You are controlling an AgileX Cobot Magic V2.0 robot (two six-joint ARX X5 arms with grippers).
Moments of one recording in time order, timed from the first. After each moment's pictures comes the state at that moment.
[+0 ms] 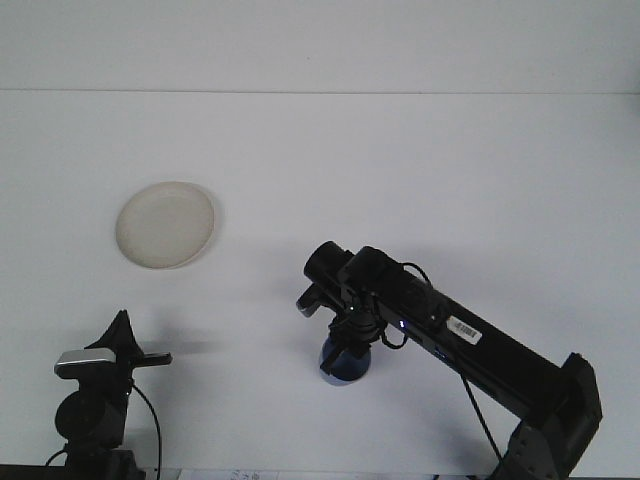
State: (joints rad) left arm -0.03 0.00 0.03 0.02 -0.16 0.01; right arm 0.81 1.75 1.52 -1.34 -0.08 -0.02
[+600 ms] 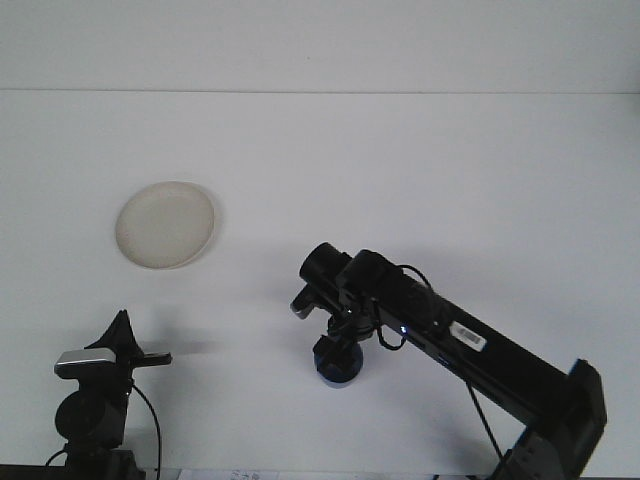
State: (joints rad) left arm -0.03 0.00 0.03 0.02 -0.16 0.01; right arm 0.82 1.69 1.54 -1.28 -0.06 -0.04
